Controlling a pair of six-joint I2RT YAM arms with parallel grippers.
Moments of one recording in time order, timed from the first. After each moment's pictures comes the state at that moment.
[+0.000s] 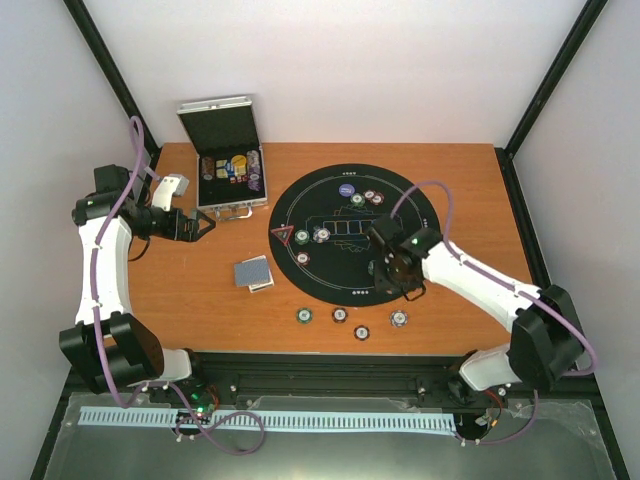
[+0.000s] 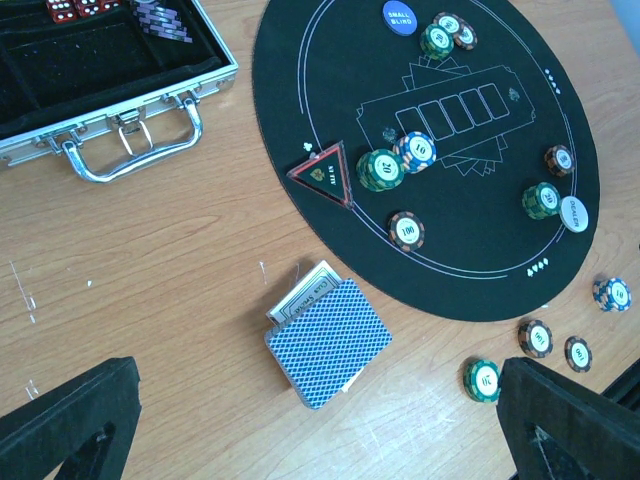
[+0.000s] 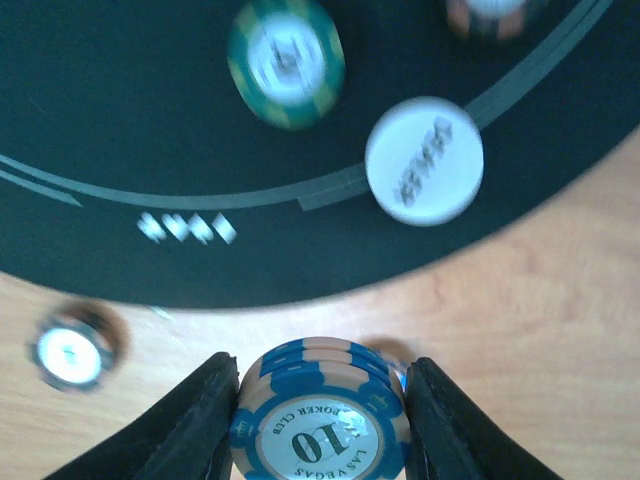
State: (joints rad) left arm 0.32 1.34 1.33 -1.15 0.71 0.44; right arm 0.67 1.38 0.95 -0.95 0.09 0.64
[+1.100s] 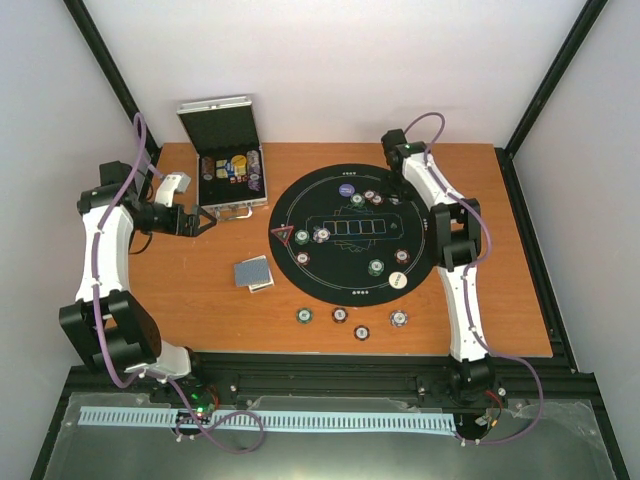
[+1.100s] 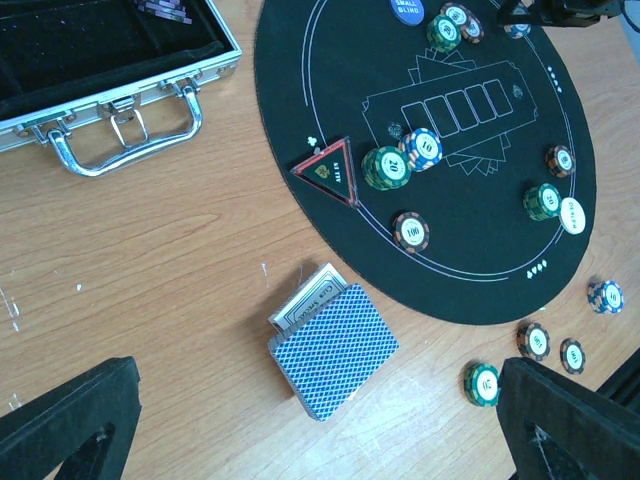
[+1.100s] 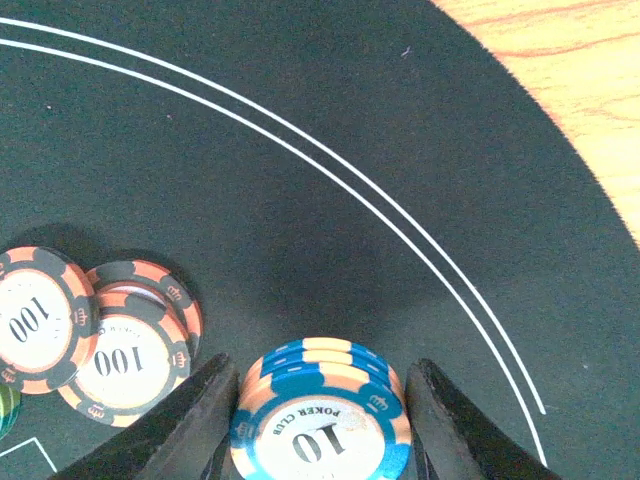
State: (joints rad) left arm 0.32 1.44 1.36 -1.14 0.72 0.44; right arm 0.25 2.49 2.27 -1.07 0.13 0.36
